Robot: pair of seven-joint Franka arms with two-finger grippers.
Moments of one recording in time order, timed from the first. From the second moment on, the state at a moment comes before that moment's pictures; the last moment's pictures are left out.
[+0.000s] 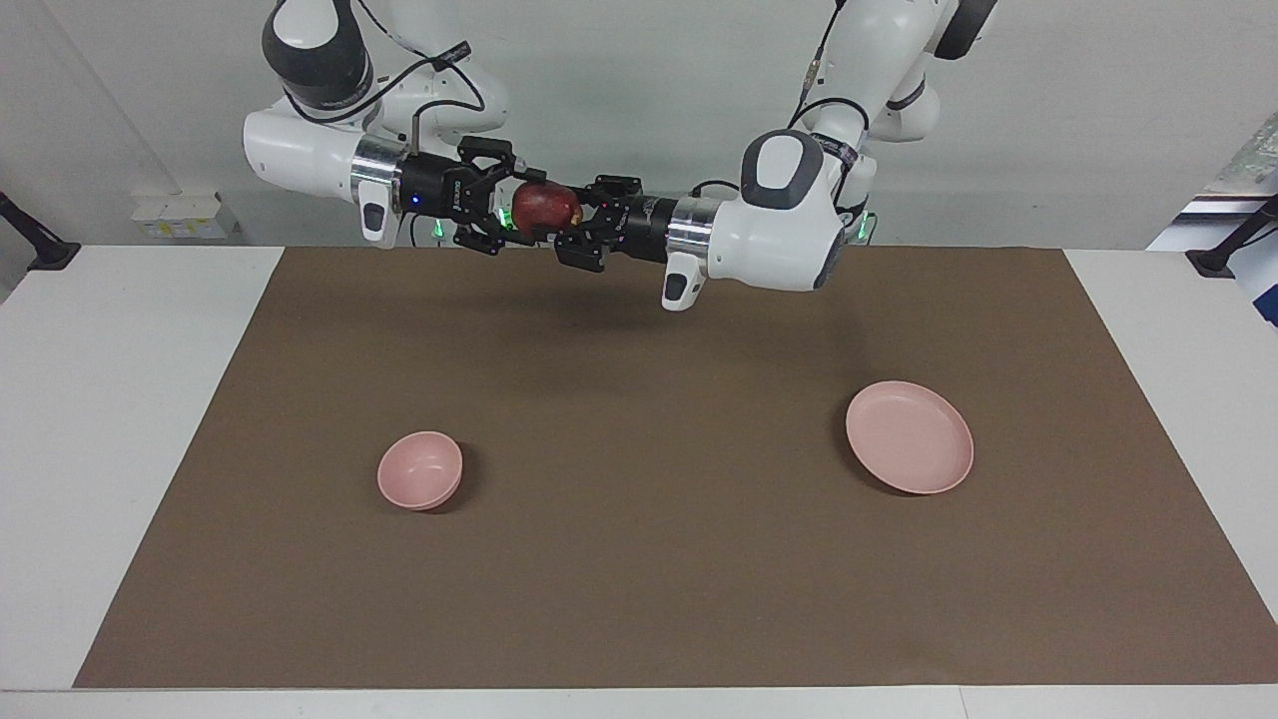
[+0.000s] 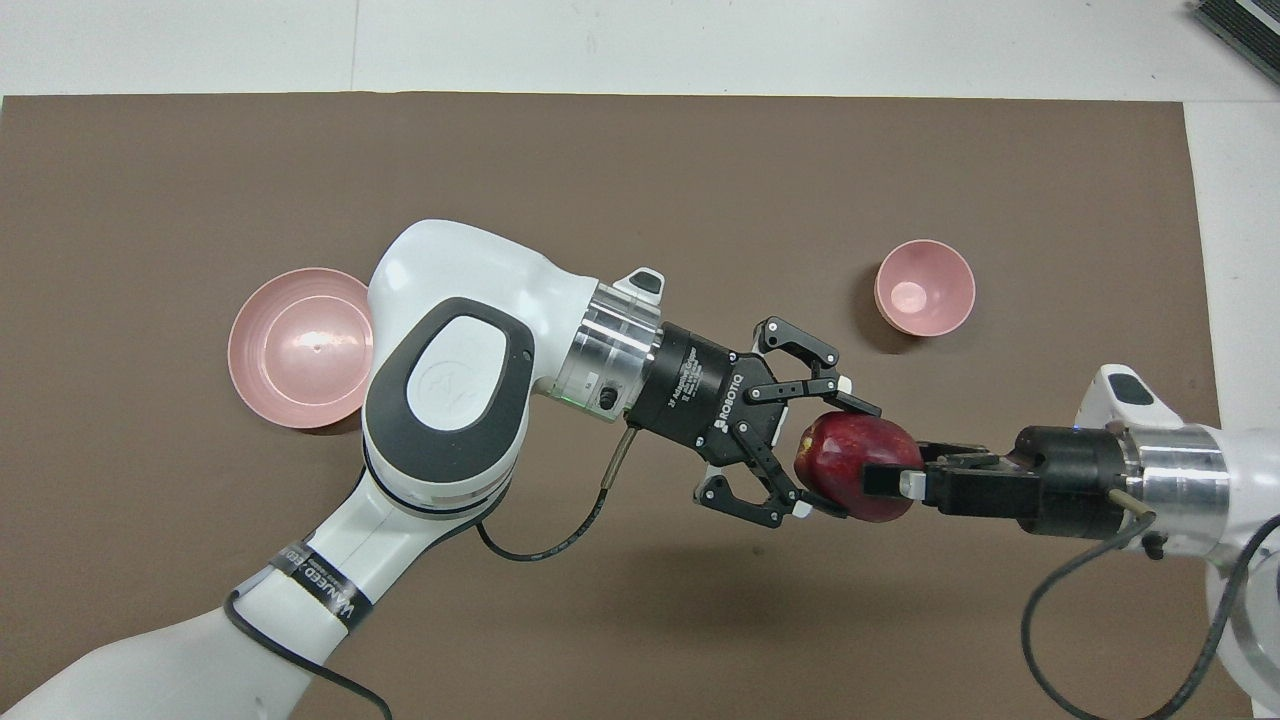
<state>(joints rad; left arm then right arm) -0.23 0.30 -0.45 -1.65 -1.38 1.85 -1.28 0.04 -0.35 -0.04 -2.37 1.39 1.75 -0.60</state>
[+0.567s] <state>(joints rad) -0.24 0.29 -0.46 -1.67 -1.38 1.85 -1.28 0.03 -0.37 -0.03 -2.39 1.39 1.75 -0.60</state>
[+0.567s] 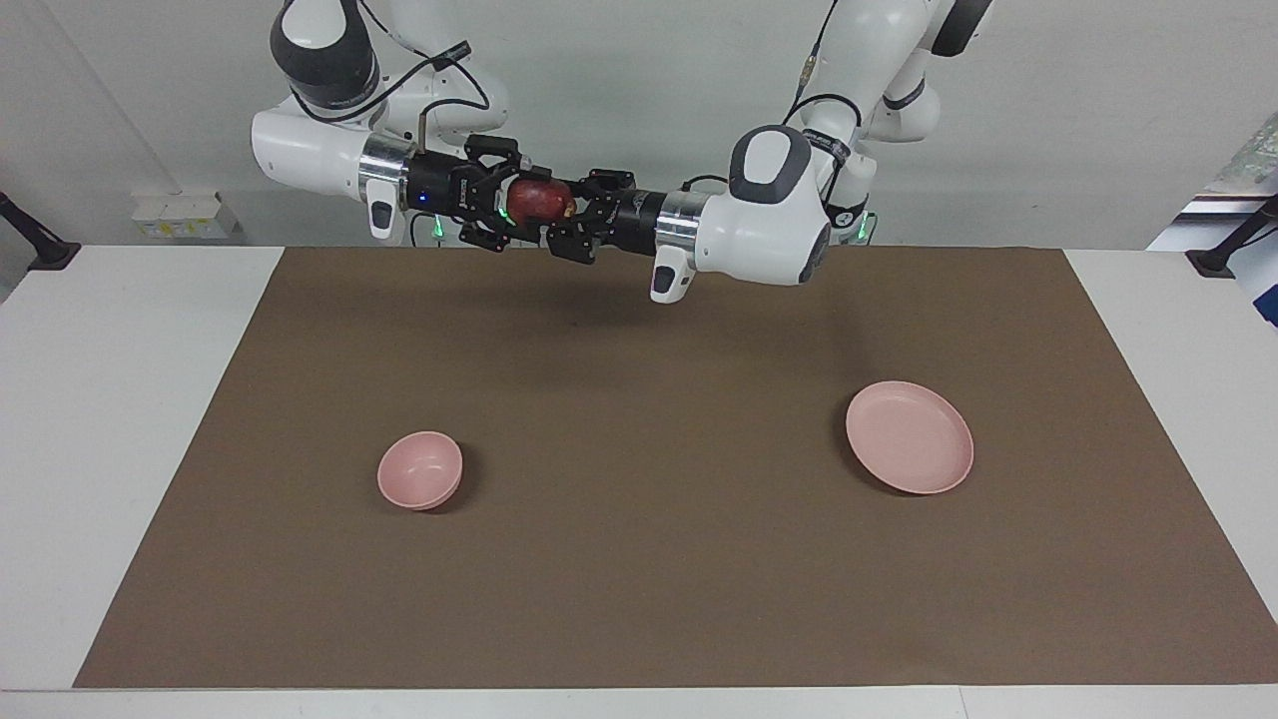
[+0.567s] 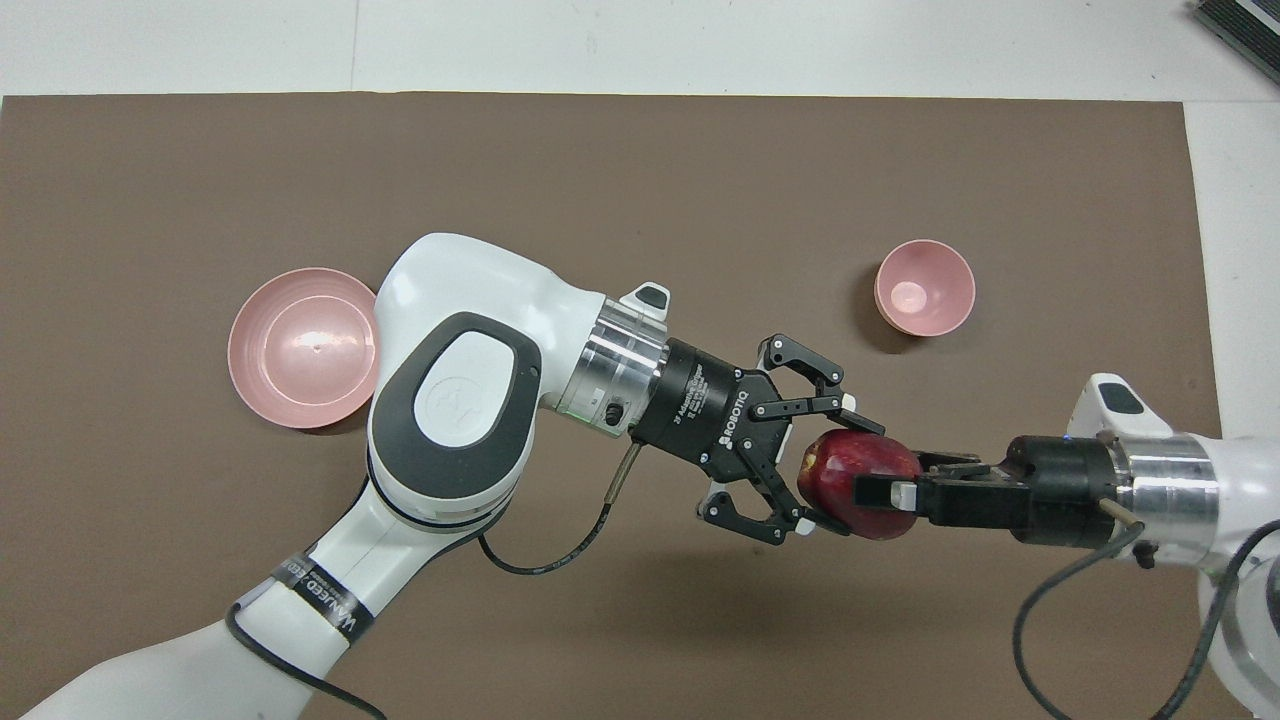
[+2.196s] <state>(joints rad) -0.24 0.28 -0.44 -1.67 -0.93 1.88 -1.13 0.00 -0.30 -0.03 -2.39 1.09 2.15 -0.48</state>
